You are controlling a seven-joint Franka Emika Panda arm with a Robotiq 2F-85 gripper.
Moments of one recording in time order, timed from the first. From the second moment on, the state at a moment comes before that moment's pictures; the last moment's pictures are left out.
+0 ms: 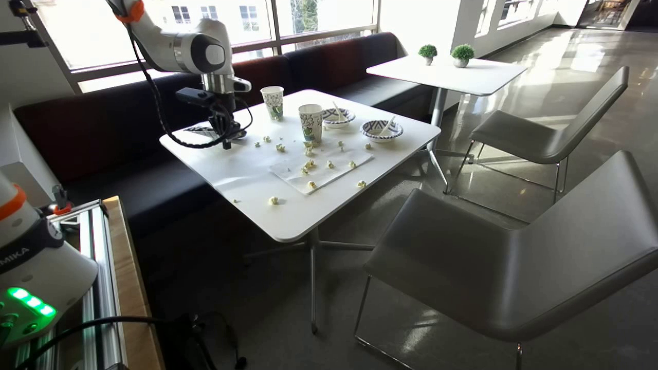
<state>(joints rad) 0.40 0.44 0.19 -2.15 -0.14 2.44 0.36</state>
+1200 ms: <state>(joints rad) 0.49 0.18 -0.20 -2.17 -1.20 2.86 1.16</state>
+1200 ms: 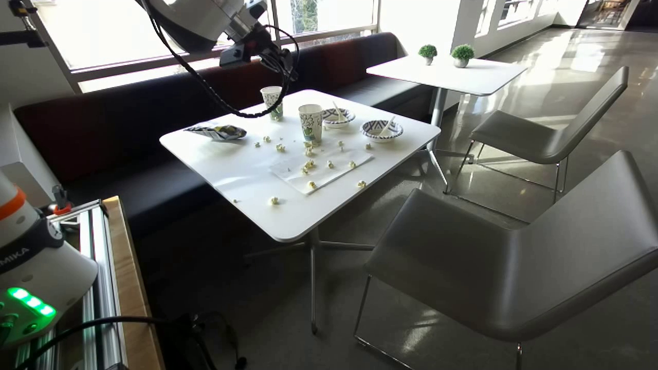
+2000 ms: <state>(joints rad) 0.47 0.35 -0.26 -2.07 -1.33 3.08 1.28</state>
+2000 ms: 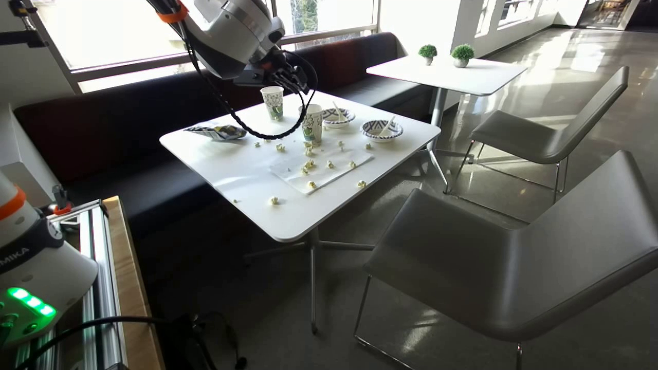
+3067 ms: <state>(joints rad) 0.43 0.48 -0.31 -1.99 -1.33 3.17 1.39</state>
